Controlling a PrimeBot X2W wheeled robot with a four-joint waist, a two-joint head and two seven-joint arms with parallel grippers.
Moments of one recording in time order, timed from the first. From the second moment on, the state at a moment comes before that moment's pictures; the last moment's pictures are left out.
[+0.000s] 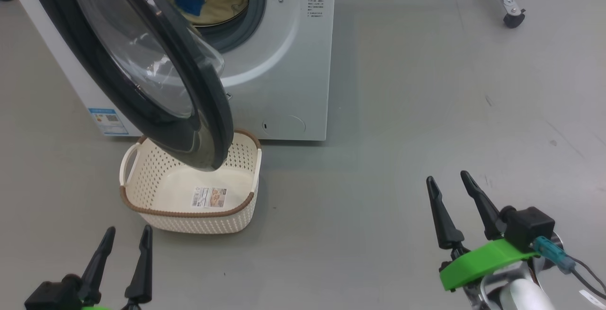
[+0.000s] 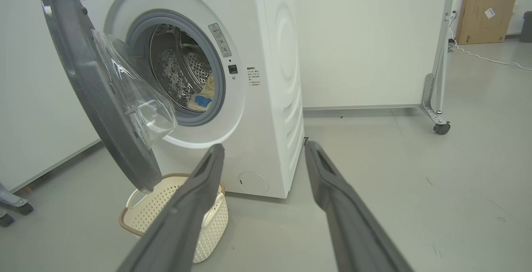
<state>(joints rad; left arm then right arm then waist) 0.06 0.25 -0.11 0.12 -0.41 -0.13 -0.25 -0.03 -0.05 0.16 0.17 0.23 0.13 -0.25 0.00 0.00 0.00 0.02</state>
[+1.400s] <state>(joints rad) -0.16 0.23 -0.26 0.12 -0.45 -0.13 -0.25 -0.64 -0.06 0.39 0.20 0.10 0.13 -0.26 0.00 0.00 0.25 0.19</state>
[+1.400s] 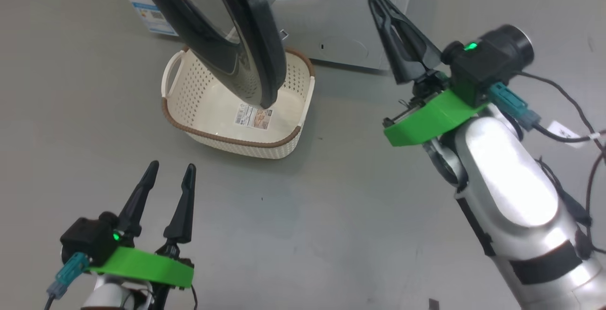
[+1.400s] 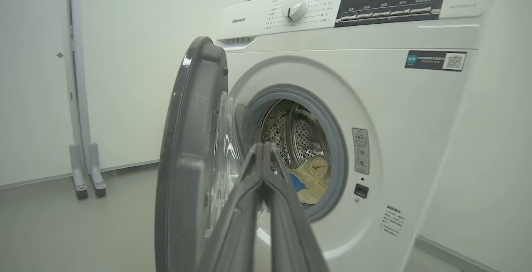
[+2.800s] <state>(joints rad) -0.27 0.19 -0.35 0.16 -0.49 -0.13 -0.25 -0.85 -0.07 0.81 0.51 0.30 0.13 -0.26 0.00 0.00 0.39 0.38</state>
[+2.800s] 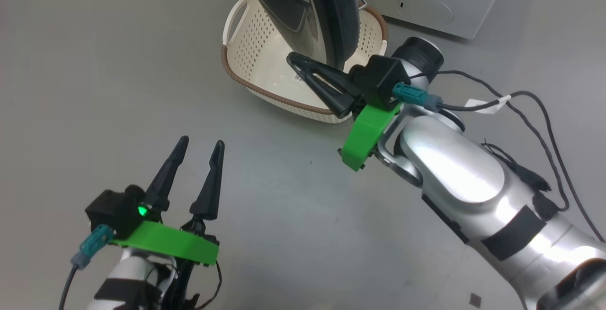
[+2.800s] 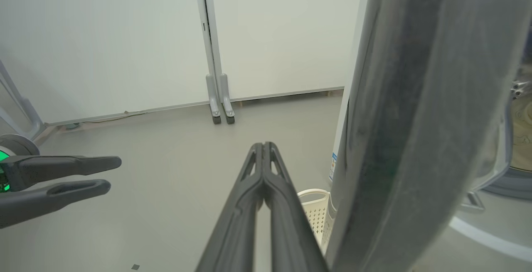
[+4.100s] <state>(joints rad) -0.37 0.17 -0.37 0.15 -0.50 -0.13 -0.25 -1.04 -0.15 0.48 0.64 0.15 0.13 -0.26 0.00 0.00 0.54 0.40</state>
